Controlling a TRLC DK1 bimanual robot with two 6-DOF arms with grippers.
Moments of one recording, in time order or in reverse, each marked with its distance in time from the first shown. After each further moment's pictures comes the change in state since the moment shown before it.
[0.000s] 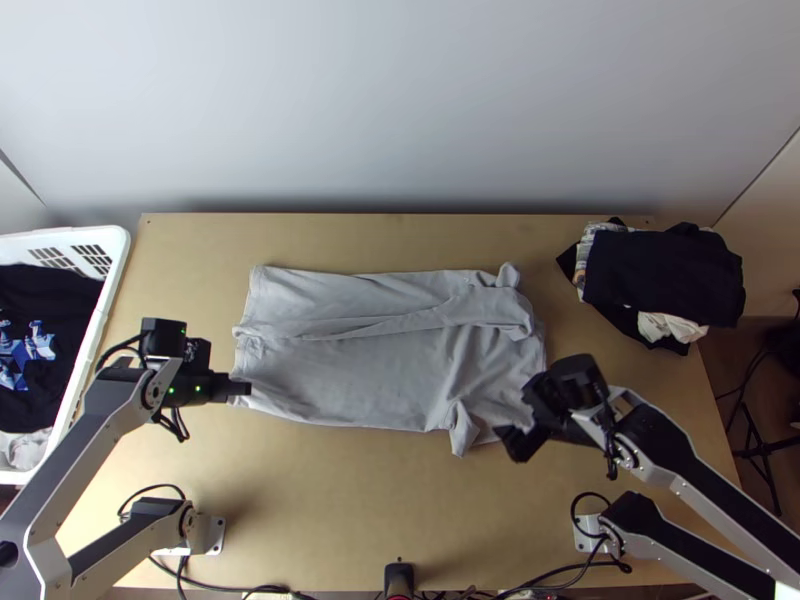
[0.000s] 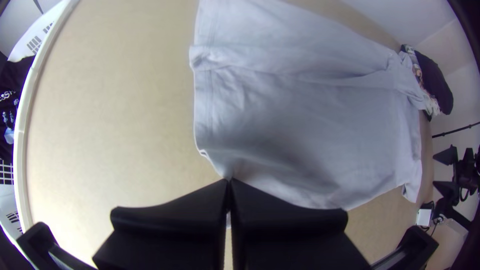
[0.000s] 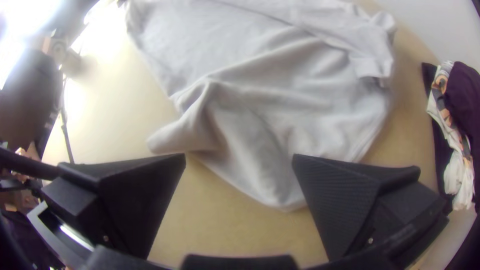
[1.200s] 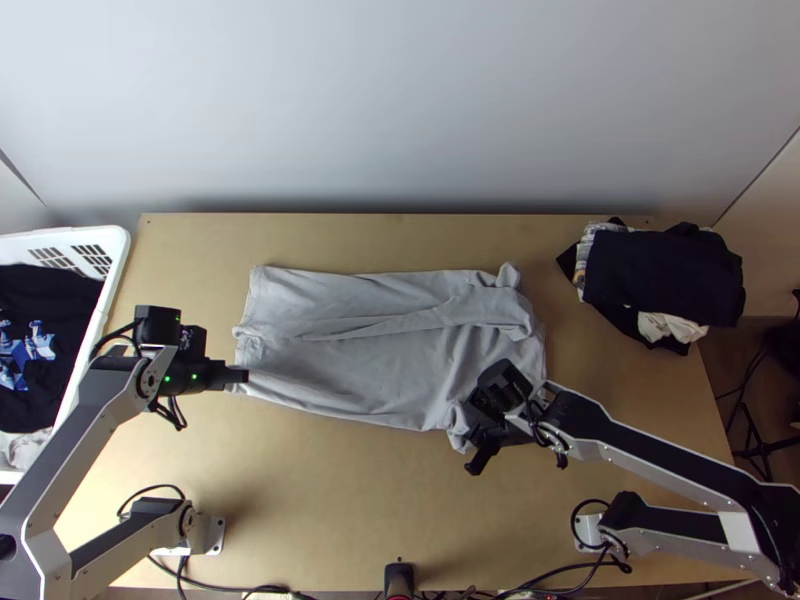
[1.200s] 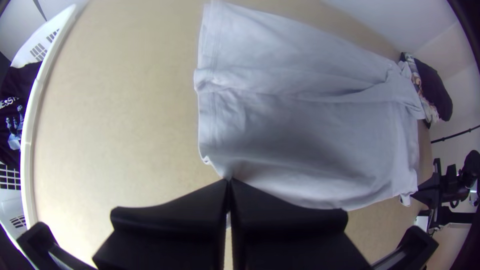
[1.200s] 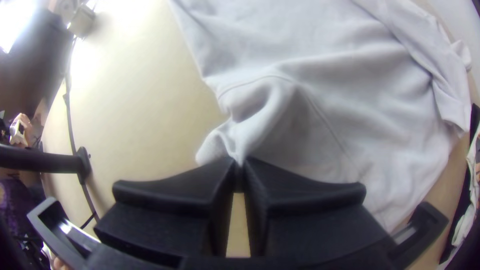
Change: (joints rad) left arm 0.018 0.030 0.069 -0.006 -0.004 0.007; right arm 0.216 0.362 0.062 0.156 -0.021 0.016
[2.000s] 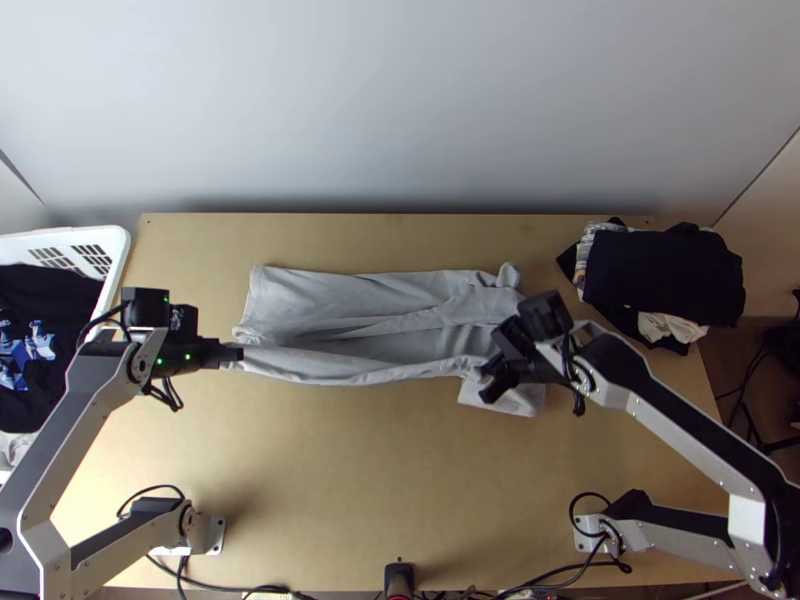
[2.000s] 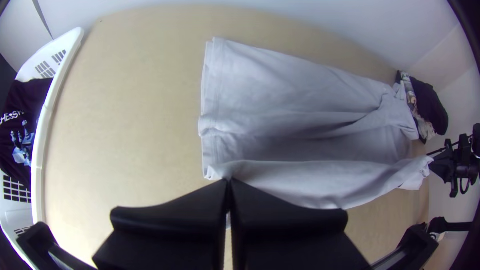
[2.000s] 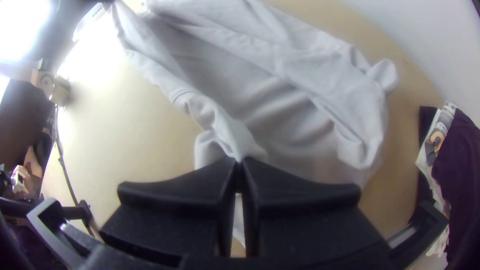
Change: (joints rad) left arm 0.022 0.036 0.106 0.025 0.004 0.000; right arm -0.280 0.027 0.280 -0.135 0.003 -0.088
